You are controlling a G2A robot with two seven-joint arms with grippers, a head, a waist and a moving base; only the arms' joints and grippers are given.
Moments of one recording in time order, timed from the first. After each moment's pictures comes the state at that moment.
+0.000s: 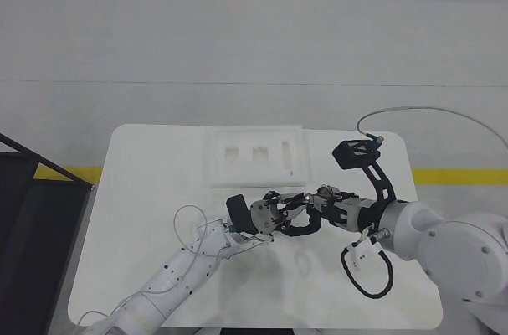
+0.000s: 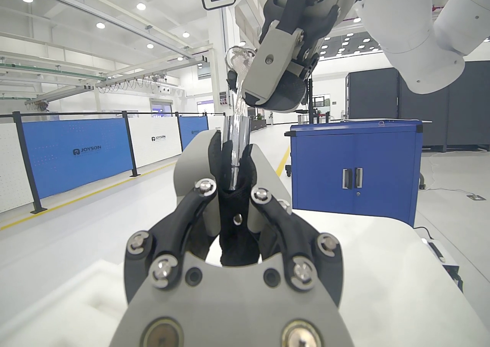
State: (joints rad) left arm 0.96 -1.34 -0.78 -1.18 1.54 -0.46 1.05; right arm -0.74 -0.68 0.99 -2.35 -0.19 0.77 1.05
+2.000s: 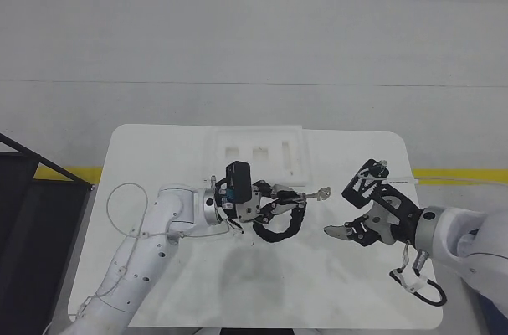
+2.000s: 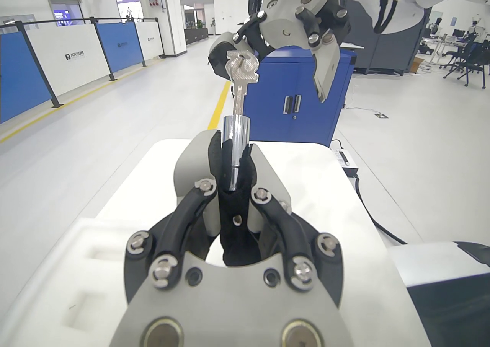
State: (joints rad) left arm 0.99 -1.22 -1.08 -1.58 1.20 -1.01 0.10; right arm -1.02 -0.52 1.27 -2.35 -0.38 -0.02 1.08
